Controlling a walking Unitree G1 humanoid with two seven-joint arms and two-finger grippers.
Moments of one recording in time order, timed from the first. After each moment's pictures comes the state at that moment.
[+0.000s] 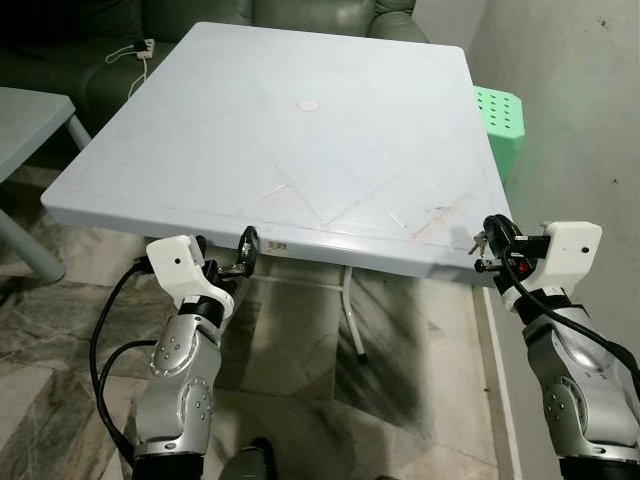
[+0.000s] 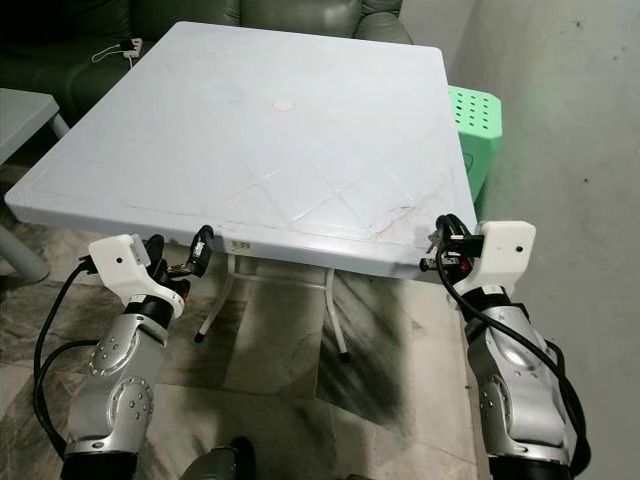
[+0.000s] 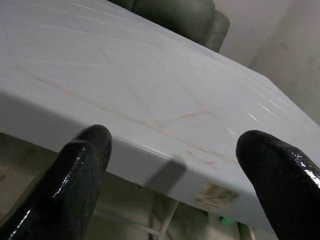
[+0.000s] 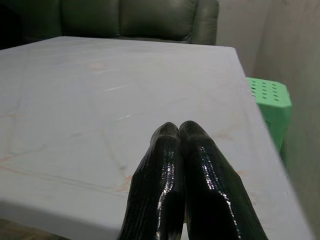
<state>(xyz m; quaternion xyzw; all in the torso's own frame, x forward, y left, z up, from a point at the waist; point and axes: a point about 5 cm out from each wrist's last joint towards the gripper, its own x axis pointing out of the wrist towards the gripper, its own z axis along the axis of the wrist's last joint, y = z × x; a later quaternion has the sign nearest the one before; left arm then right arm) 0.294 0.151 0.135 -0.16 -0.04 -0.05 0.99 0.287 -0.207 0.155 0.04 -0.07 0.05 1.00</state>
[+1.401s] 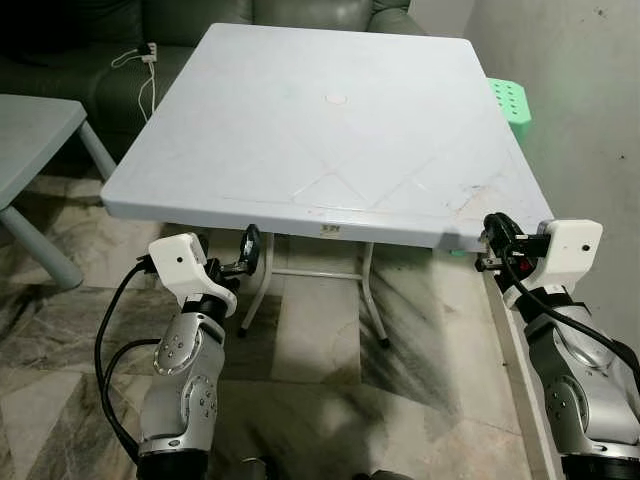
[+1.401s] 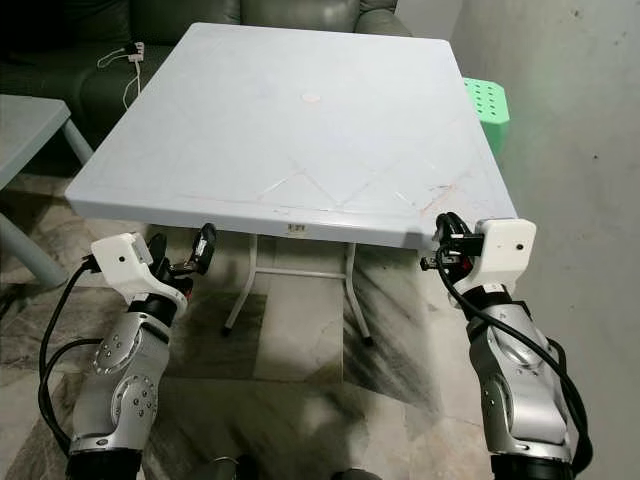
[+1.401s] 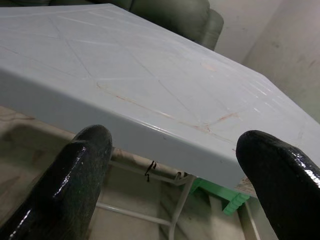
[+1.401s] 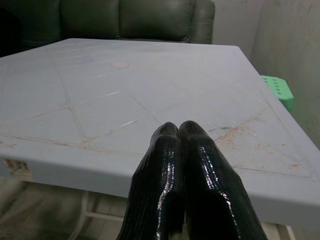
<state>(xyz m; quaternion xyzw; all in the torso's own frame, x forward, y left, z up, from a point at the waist) 0.295 0.150 0.135 -0.17 -0.04 -0.04 0.98 0.289 -0.206 0.160 0.03 -0.07 0.05 1.00</state>
